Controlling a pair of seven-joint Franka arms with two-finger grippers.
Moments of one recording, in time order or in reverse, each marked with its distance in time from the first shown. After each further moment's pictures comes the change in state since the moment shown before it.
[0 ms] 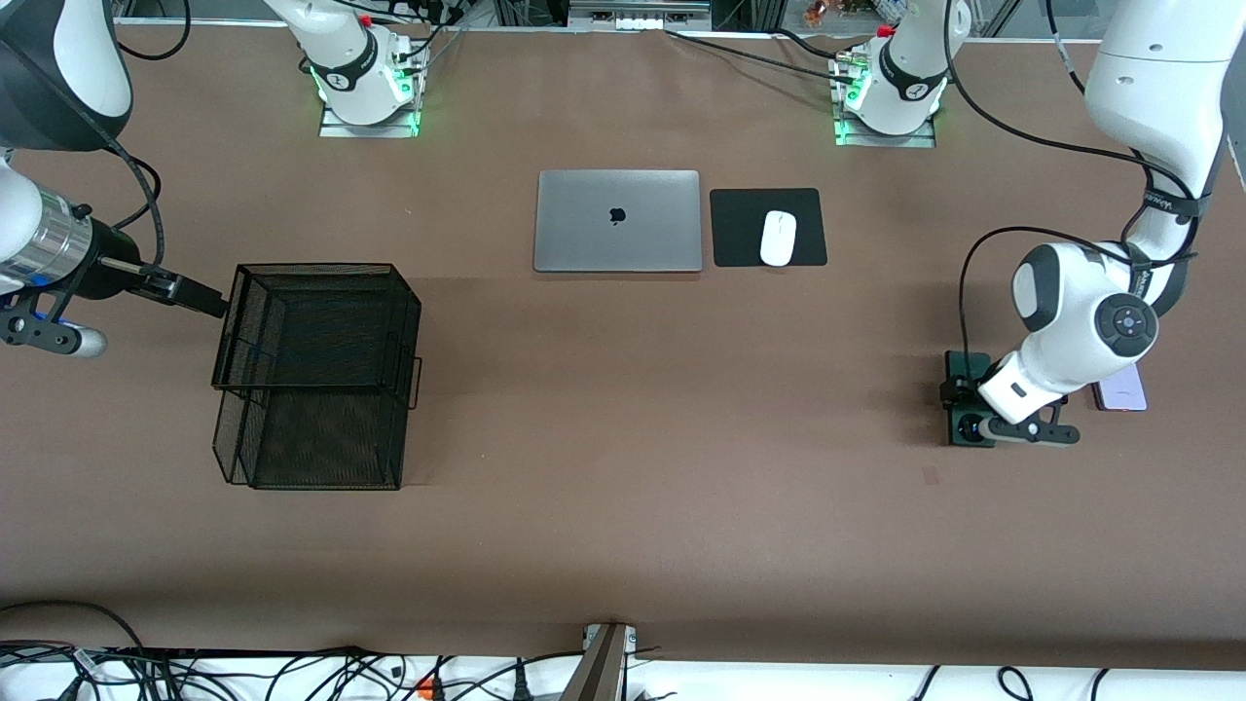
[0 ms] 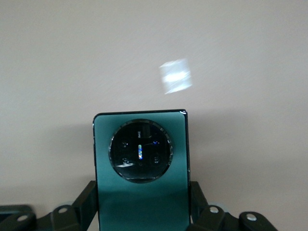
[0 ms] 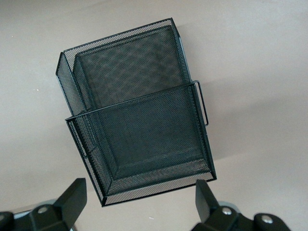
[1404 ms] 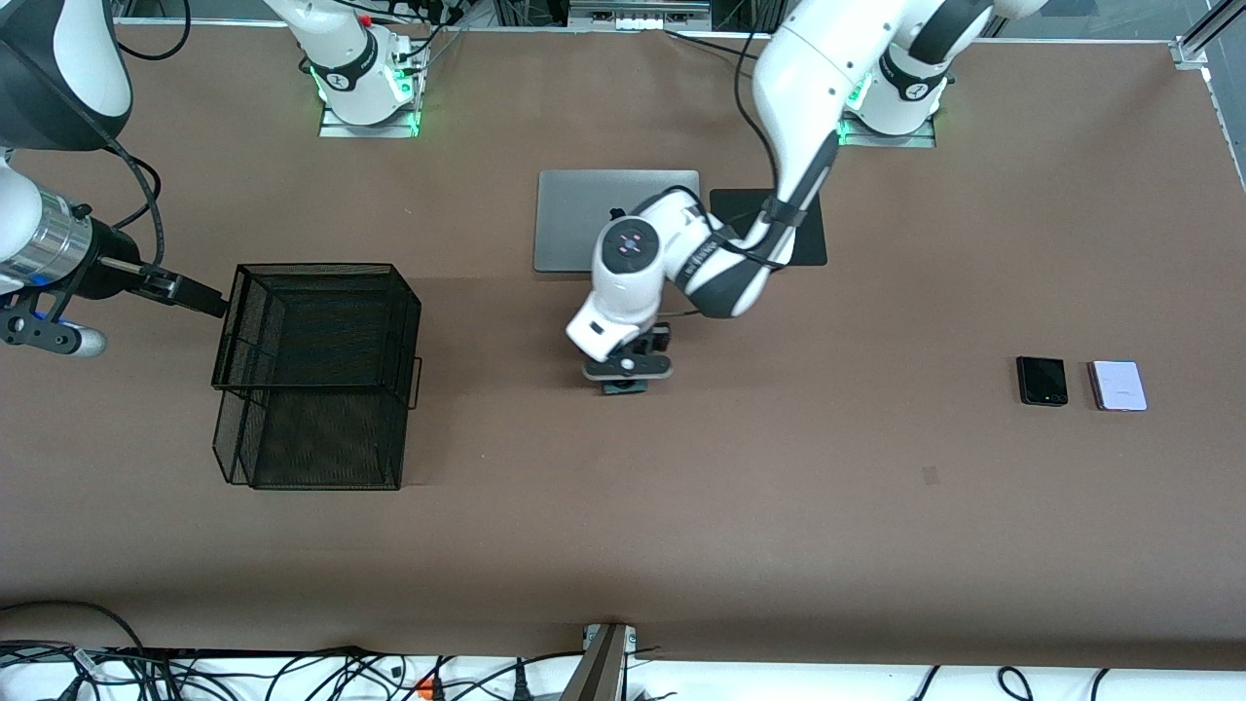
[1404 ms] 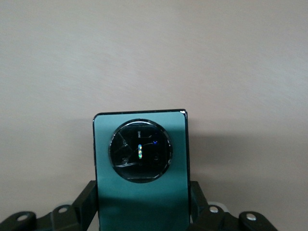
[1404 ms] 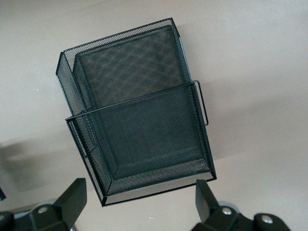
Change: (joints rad) left arm -0.838 0.375 0.003 0.620 0.000 -0.202 -0.944; right arm 0.000 0.000 0.000 0.001 0.000 -0.002 0.000
